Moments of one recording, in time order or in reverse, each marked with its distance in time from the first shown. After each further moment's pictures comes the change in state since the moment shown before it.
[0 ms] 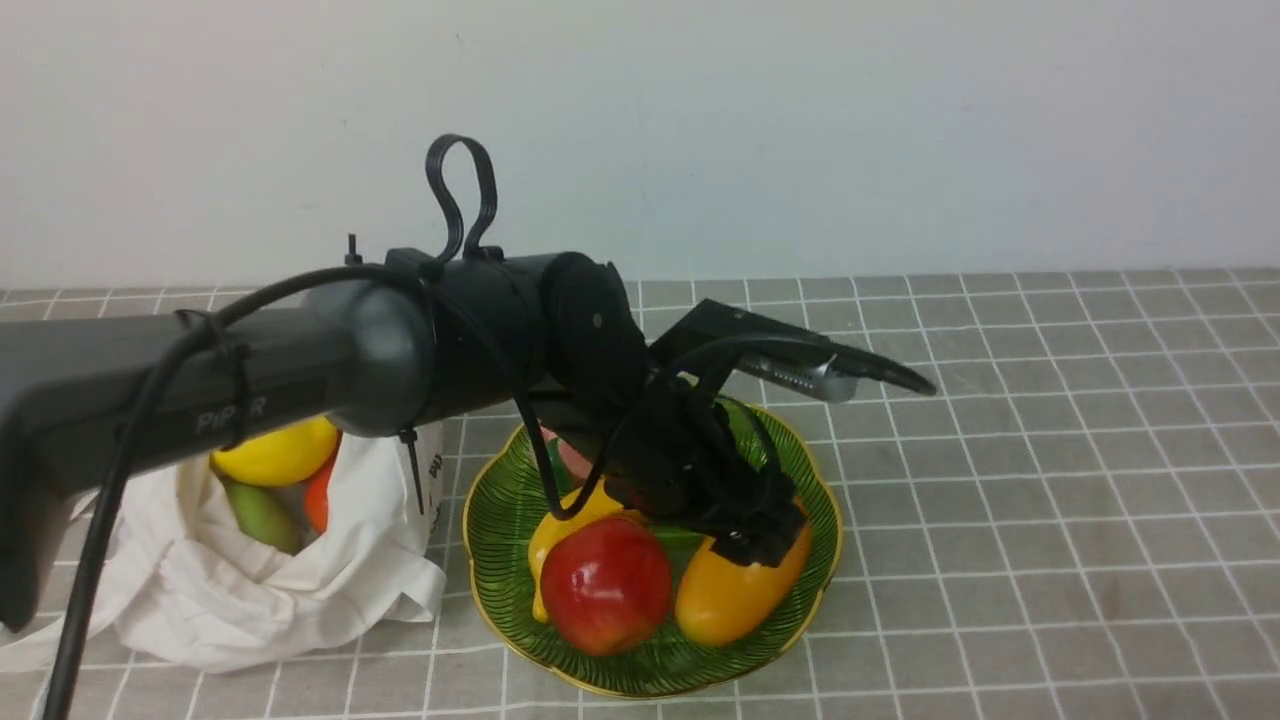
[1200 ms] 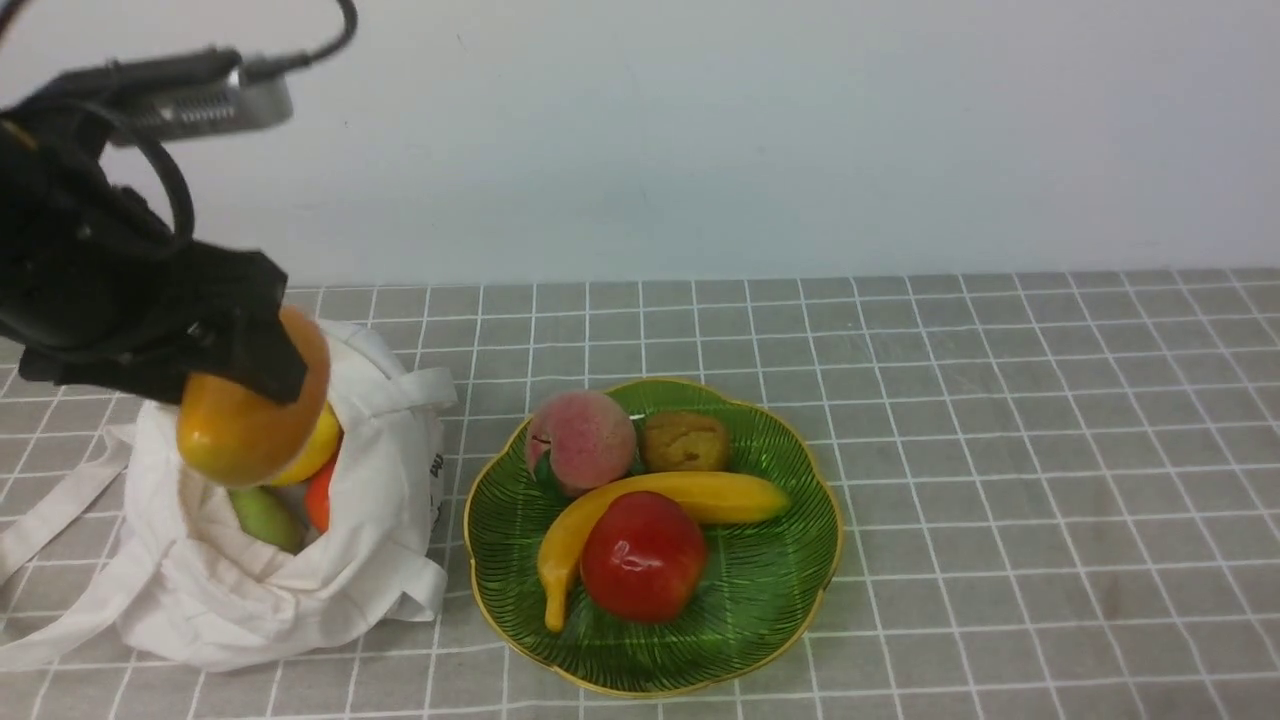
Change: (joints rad) right arm 0.000 0.000 0.000 0.000 0.000 0.000; left arm 0.555 -0.531 0.017 0.184 0.580 -0.242
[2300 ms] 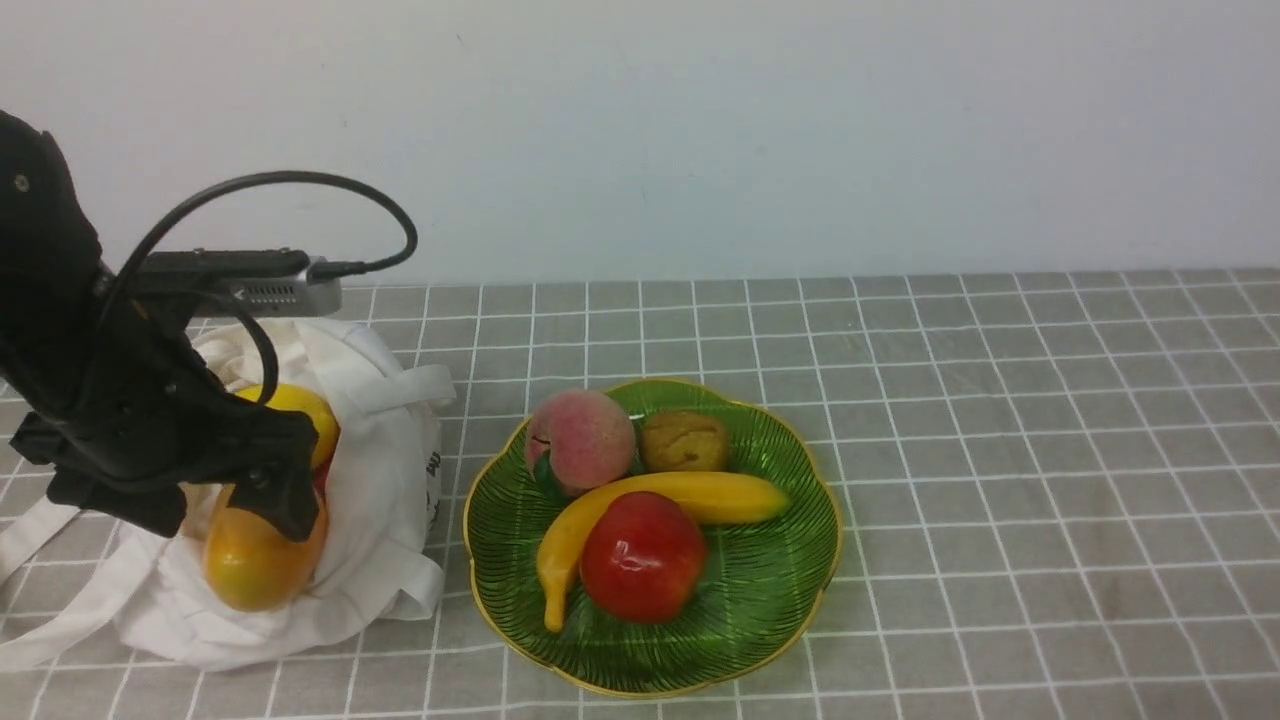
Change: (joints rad) right arm 0.000 0.000 0.000 0.000 0.000 0.000; left arm 0.020 0.176 0.189 0.148 -0.141 -0.013
